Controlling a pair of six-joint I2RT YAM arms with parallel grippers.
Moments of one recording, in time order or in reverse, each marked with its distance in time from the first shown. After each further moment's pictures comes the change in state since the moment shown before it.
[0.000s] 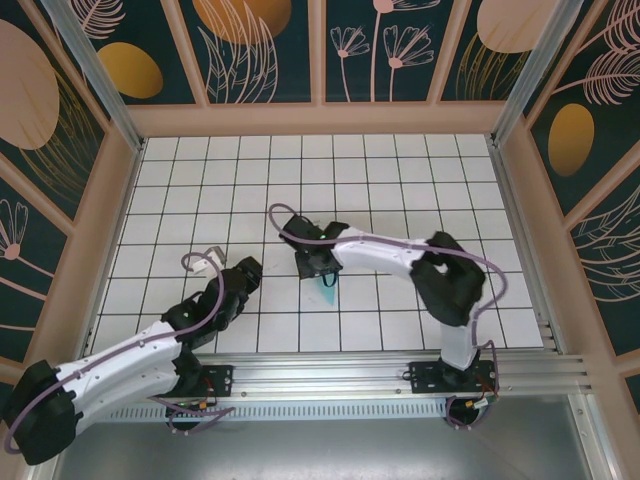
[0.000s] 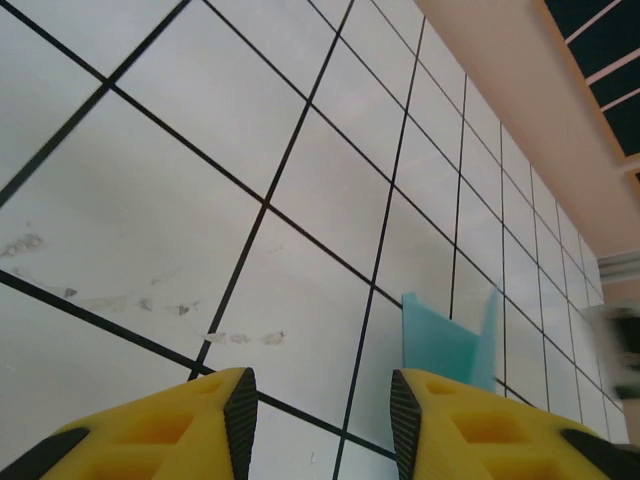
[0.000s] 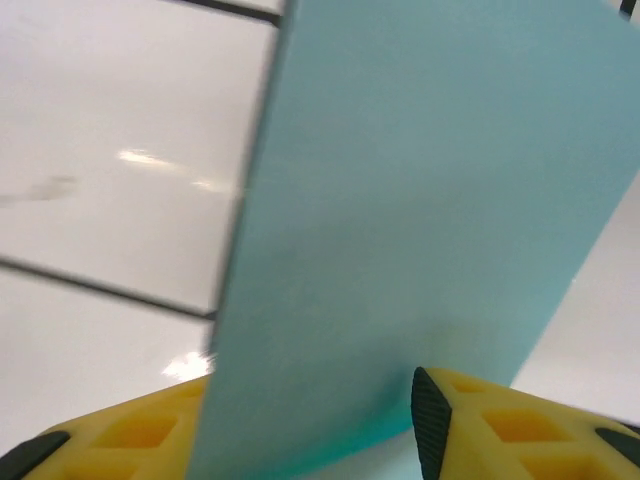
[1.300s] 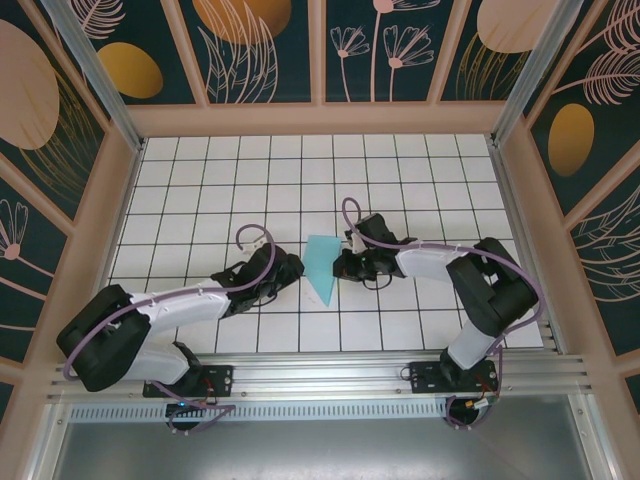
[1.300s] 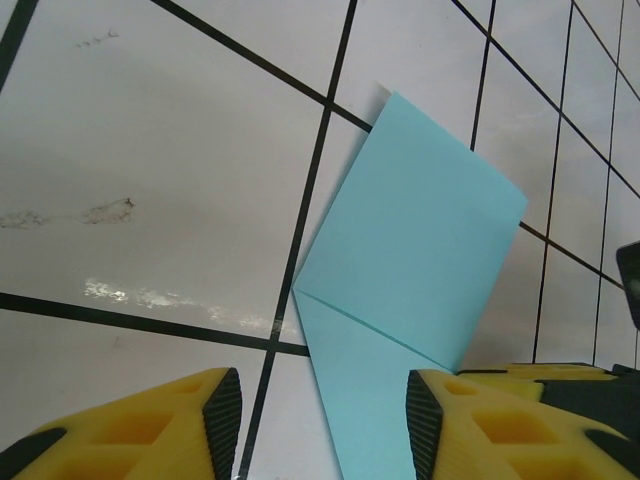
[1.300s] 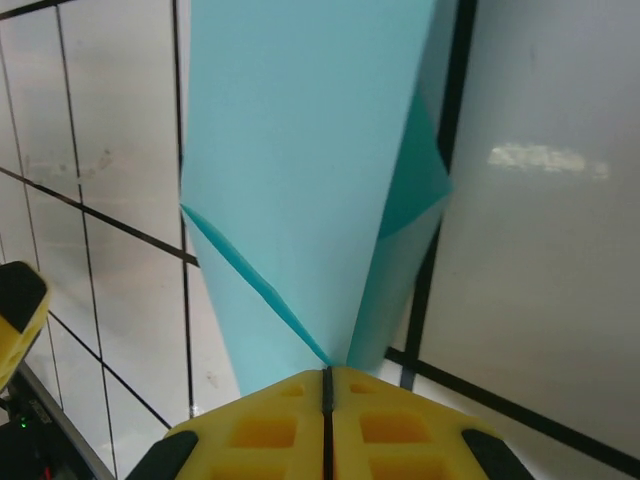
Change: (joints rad) left arm 0.000 0.534 0.261 0.080 0.327 0.033; right arm -0.351 -0.173 -0.550 0.576 -0.622 0.031
